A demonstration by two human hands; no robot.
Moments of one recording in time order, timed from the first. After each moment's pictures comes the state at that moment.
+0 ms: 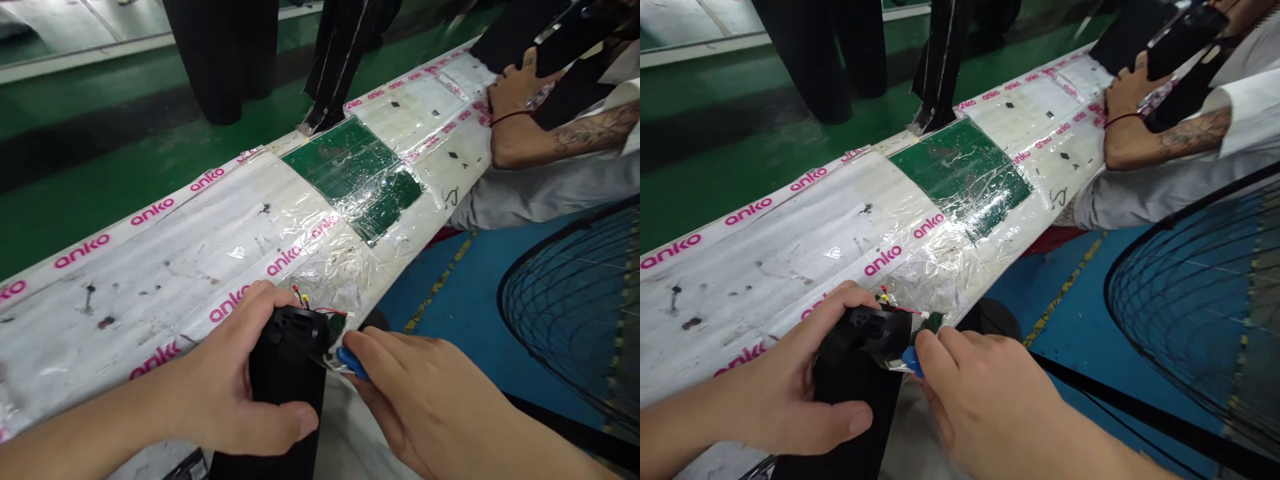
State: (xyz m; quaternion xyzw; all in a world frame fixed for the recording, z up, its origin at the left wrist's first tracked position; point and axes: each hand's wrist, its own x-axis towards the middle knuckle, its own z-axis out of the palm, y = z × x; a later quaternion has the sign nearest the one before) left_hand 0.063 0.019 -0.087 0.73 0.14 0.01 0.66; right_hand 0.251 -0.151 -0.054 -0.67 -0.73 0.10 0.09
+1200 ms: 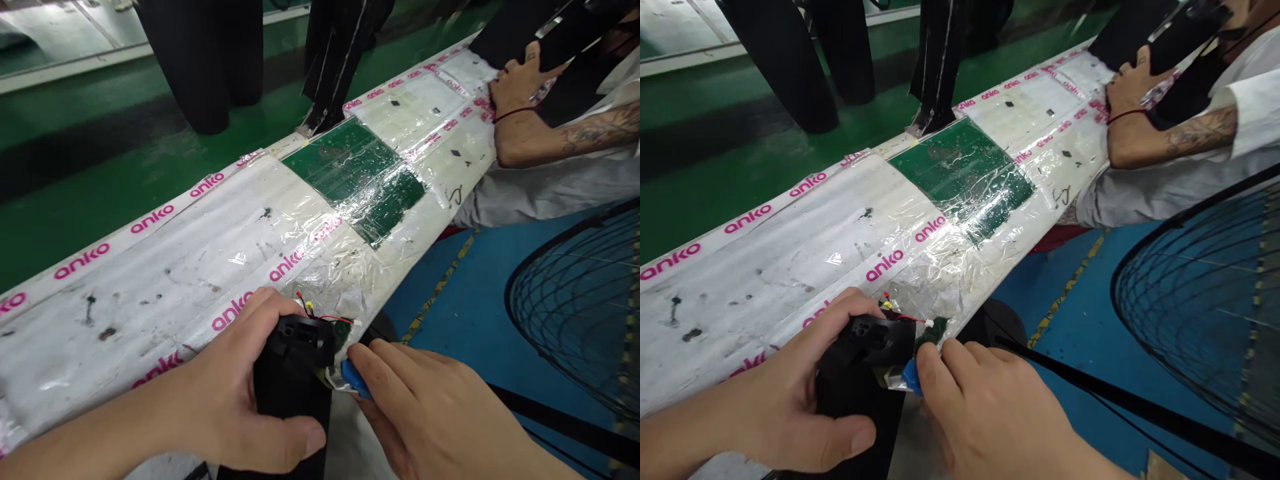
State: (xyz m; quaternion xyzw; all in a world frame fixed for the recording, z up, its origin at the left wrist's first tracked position) left_hand 0.067 0.023 -0.088 0.73 0.12 0.01 0.67; right_hand 0.244 -0.157 -0.063 -0.67 -0.74 0.04 0.08
